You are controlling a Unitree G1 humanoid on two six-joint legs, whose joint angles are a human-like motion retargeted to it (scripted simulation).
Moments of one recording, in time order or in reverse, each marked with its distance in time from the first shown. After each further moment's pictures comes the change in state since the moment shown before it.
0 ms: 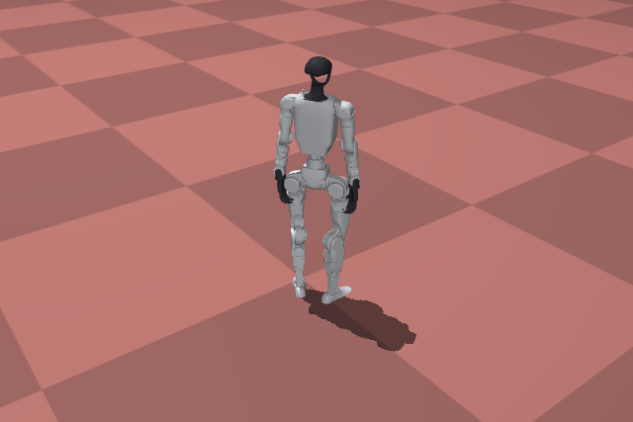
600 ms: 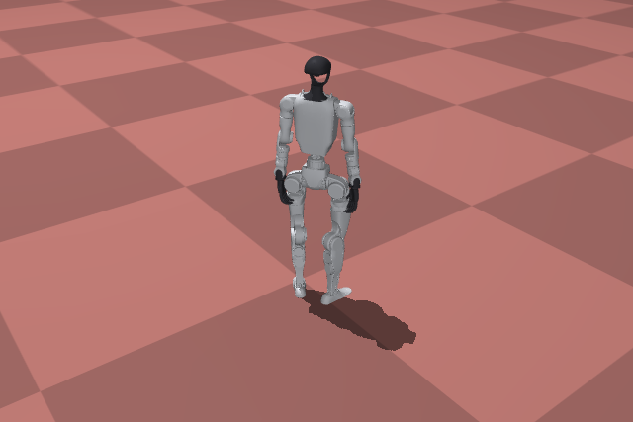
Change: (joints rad) left arm 0.001 0.001 0.004 -0.003 -0.005 -0.011 0.023; right arm 0.001 0.002 0.007 -0.003 -0.001 -0.004 0.004; waist 0.004 -0.016 -0.004; left_leg -0.003 -0.005 -0.007 0.000 0.004 -0.002; right_leg 0.017 -0.006 -0.019 -0.010 -0.008 0.010
